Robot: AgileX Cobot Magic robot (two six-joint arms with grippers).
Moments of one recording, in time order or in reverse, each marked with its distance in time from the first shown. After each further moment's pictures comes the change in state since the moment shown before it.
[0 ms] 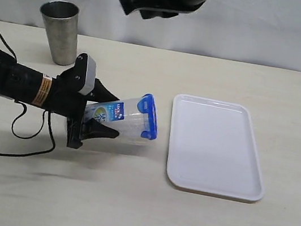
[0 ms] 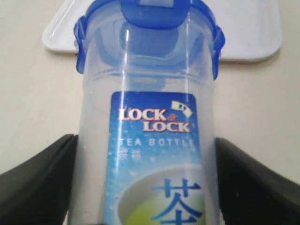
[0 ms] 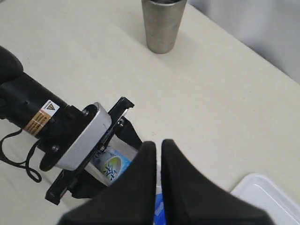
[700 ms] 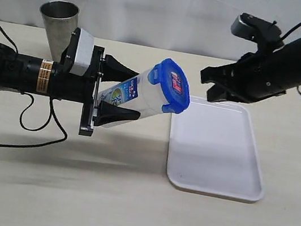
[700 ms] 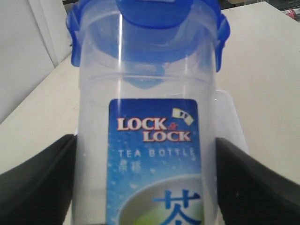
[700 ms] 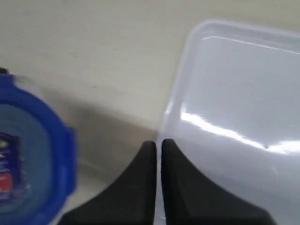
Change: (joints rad) left arm -0.019 -0.039 0.000 -0.134 -0.311 0.131; right arm -0.361 -0.068 0.553 0.369 -0.191 -0.111
